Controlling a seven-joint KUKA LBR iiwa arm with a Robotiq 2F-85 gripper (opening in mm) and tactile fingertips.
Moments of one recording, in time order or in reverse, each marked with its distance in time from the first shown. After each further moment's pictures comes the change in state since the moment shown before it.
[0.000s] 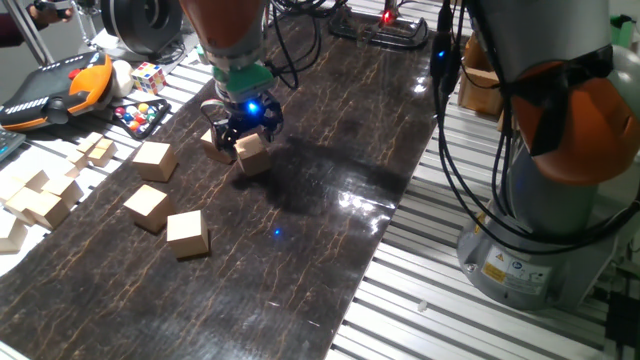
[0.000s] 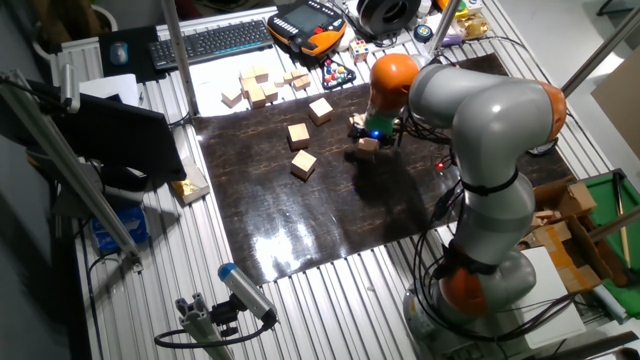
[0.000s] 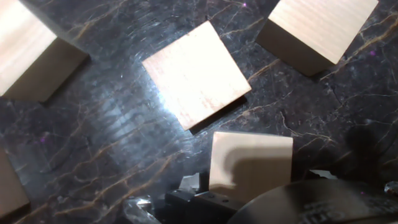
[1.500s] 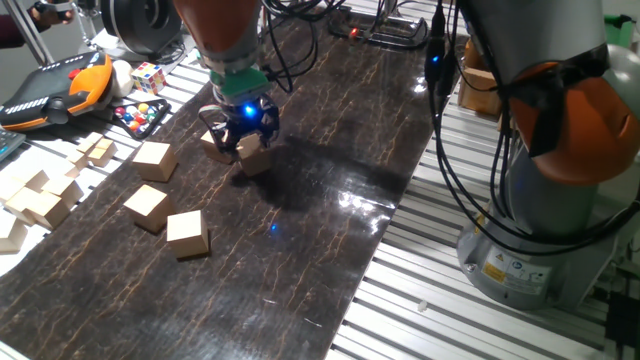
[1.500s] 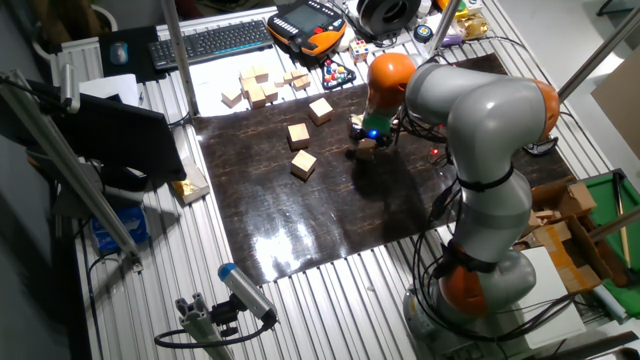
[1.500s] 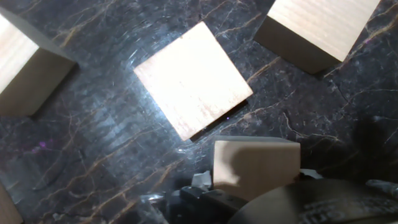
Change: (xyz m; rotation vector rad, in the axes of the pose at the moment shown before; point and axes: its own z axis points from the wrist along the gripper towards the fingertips) arm -0.003 0.001 0.009 0.012 0.025 0.029
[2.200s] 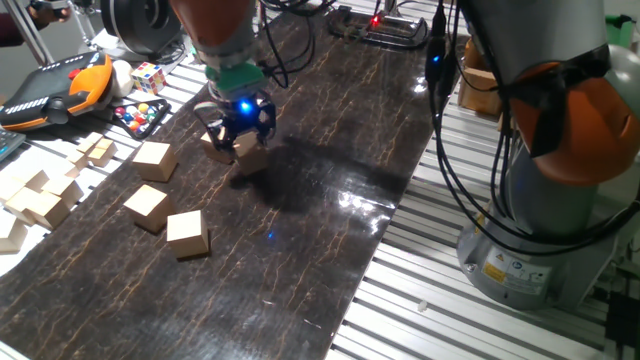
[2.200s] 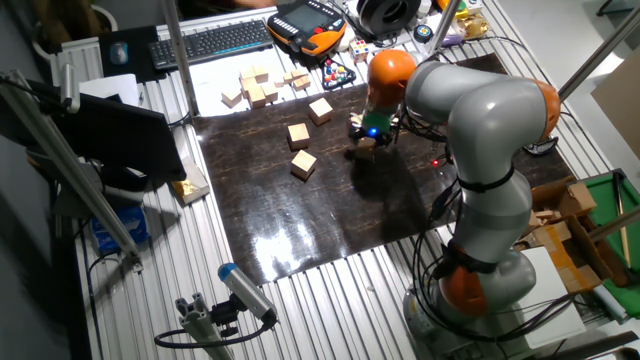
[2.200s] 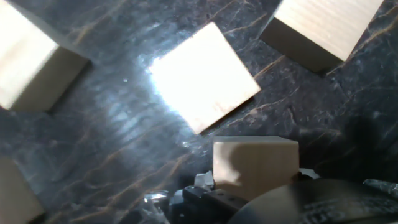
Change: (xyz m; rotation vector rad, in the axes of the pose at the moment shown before) arm 0.004 0.015 -0.018 0.009 0.005 0.037
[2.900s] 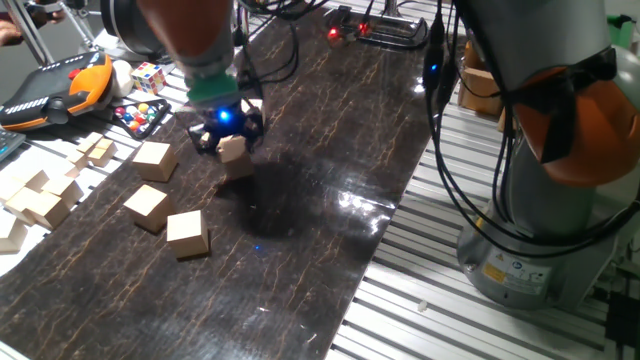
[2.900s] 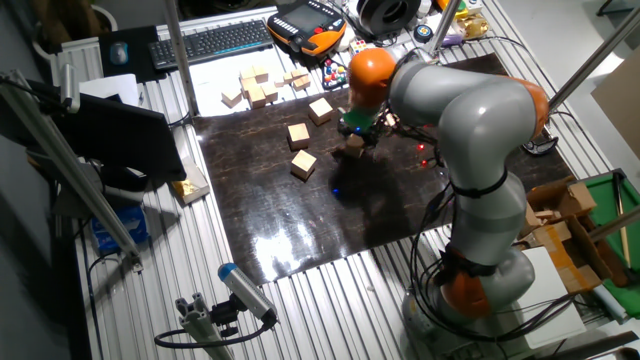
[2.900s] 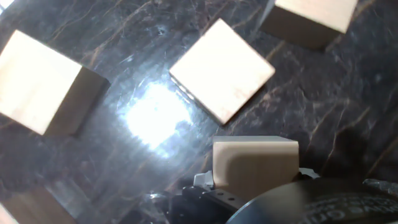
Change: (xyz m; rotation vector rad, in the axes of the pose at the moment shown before) arm 0.017 0.031 -0.003 0.034 -0.062 0.219
